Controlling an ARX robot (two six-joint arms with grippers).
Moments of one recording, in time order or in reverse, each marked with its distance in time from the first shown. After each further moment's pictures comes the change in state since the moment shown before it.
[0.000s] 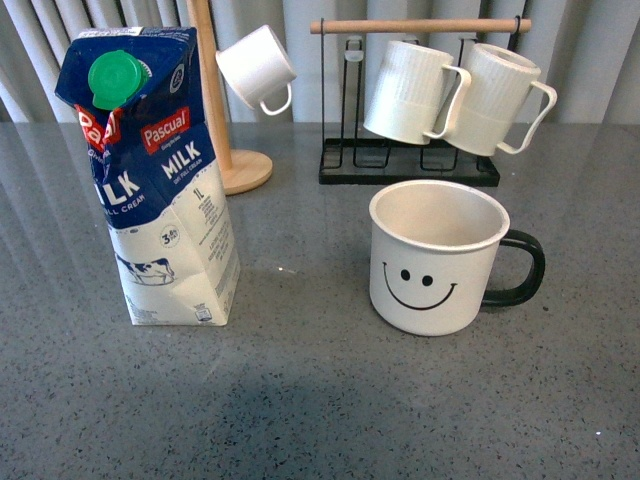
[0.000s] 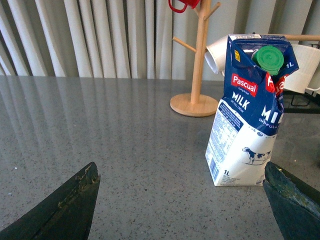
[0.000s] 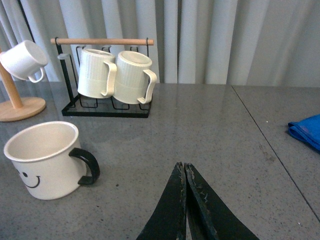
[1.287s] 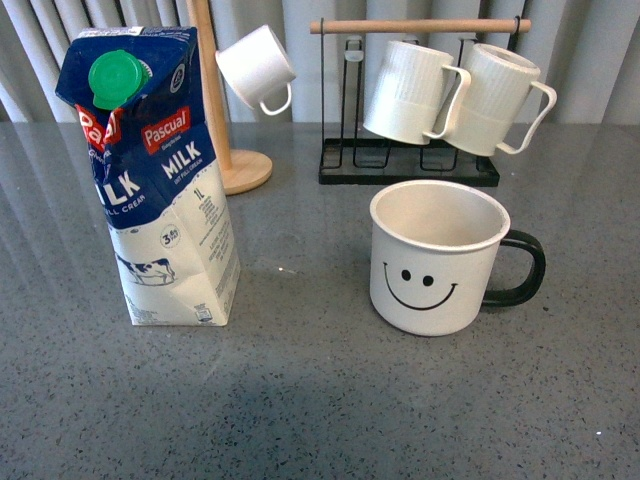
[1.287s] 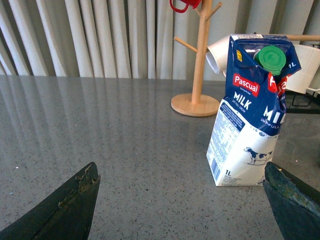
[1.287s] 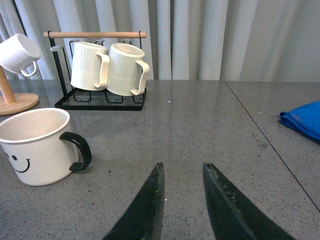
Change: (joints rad) left arm 0.000 0.000 0.000 0.000 0.000 0.000; right arm -0.106 -0.272 -0.131 -0.127 -0.096 0.003
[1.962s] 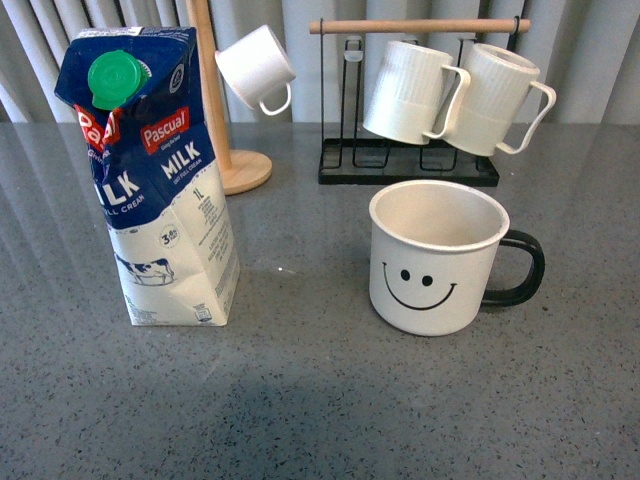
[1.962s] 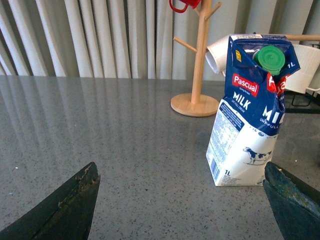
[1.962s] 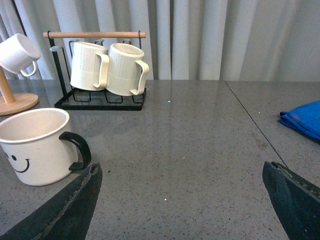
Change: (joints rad) left arm 0.000 0.000 0.000 0.000 0.000 0.000; right arm 0.000 0.000 0.000 0.000 0.000 0.001
